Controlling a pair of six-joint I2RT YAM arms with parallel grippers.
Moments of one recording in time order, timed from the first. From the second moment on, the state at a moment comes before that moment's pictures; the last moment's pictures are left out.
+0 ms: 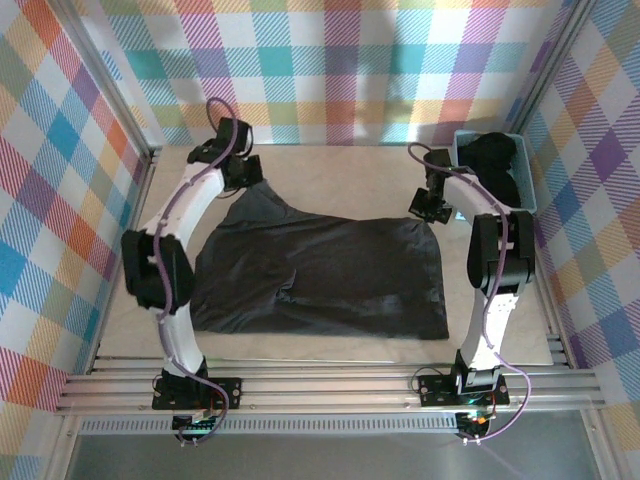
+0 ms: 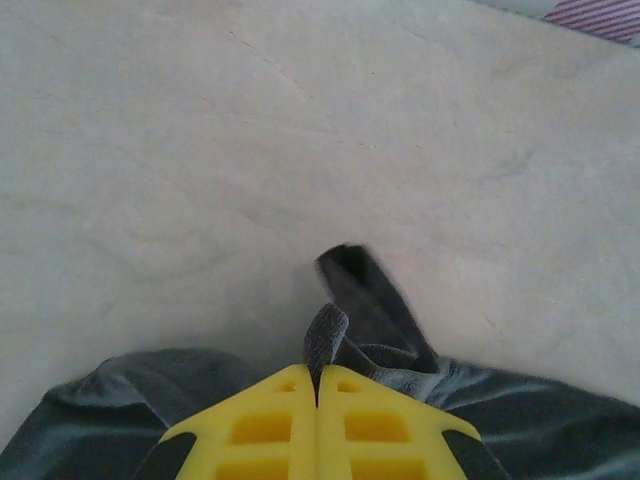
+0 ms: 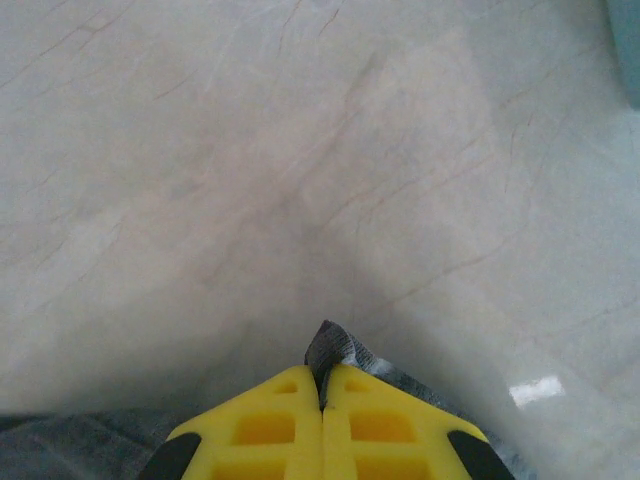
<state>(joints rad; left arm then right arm) -0.22 1.87 1.75 -0.80 -0.08 -0.40 0.11 1.99 1.53 -0.79 0.02 0.53</state>
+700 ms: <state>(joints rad) -0.22 0.93 1.02 -0.89 -0.16 -0.58 0.11 1.56 1.06 -0.76 -0.05 0.54</state>
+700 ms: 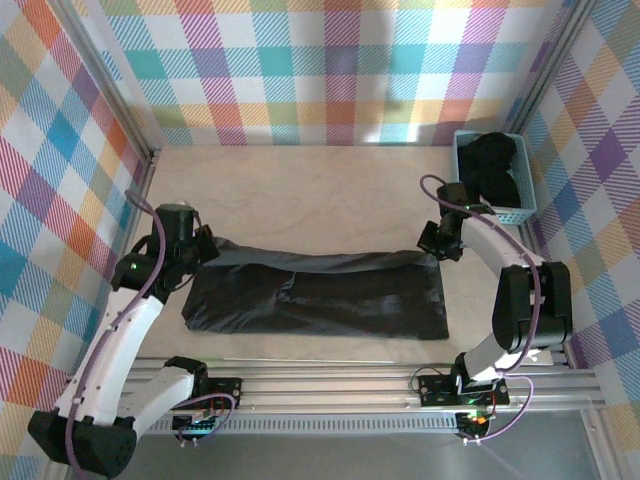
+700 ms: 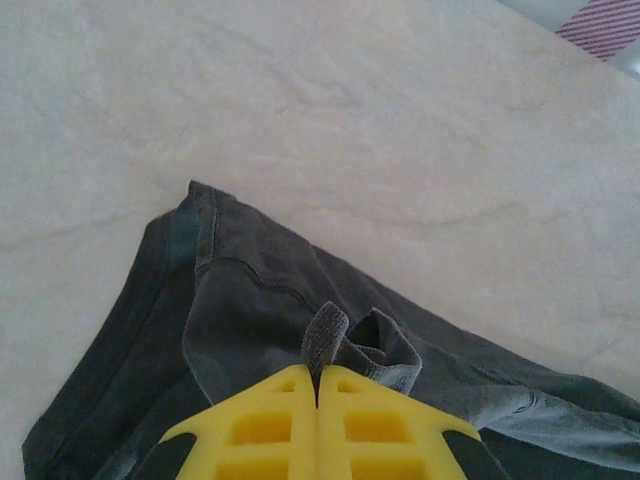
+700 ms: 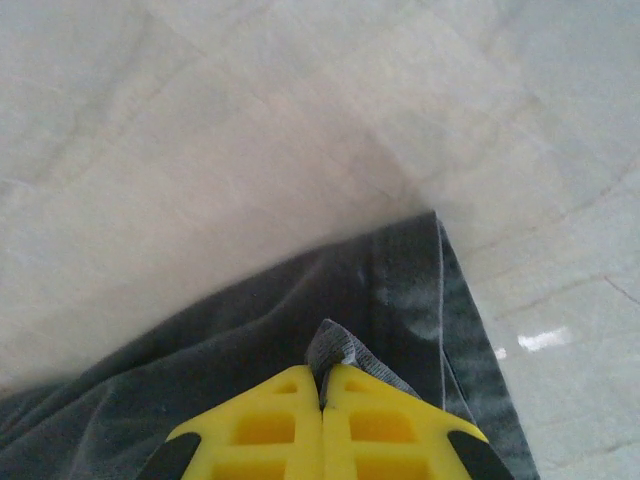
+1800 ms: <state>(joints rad) -0.33 0.80 0.77 -1.08 -0.10 -0.86 0.11 1.40 0.87 -0.76 0.02 0.52</state>
